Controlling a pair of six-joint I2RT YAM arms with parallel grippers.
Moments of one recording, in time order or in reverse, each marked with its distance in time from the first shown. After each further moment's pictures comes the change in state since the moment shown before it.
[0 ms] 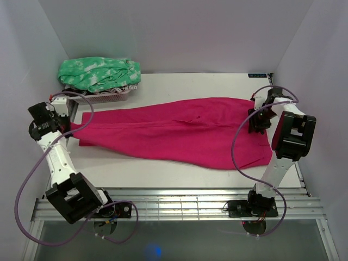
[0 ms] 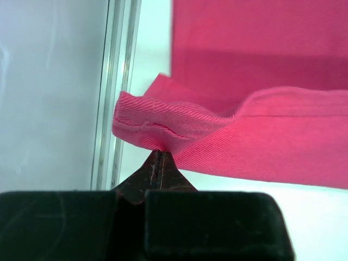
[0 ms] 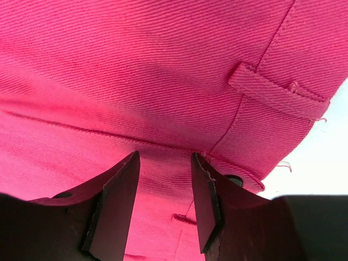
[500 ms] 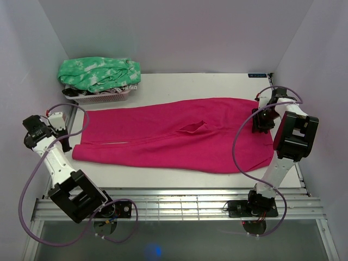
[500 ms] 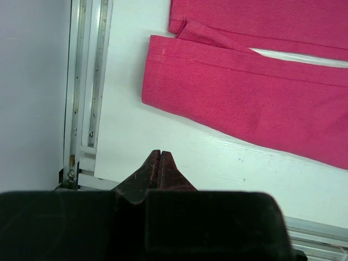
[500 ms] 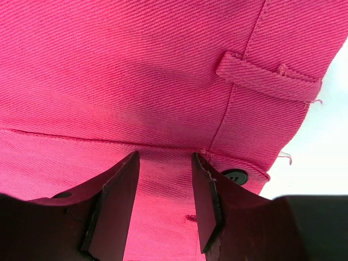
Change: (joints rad) left arm 0.172 0.003 -0.085 -0.158 0.045 0.040; right arm -0.038 0.000 0.004 0.014 0.023 0.024
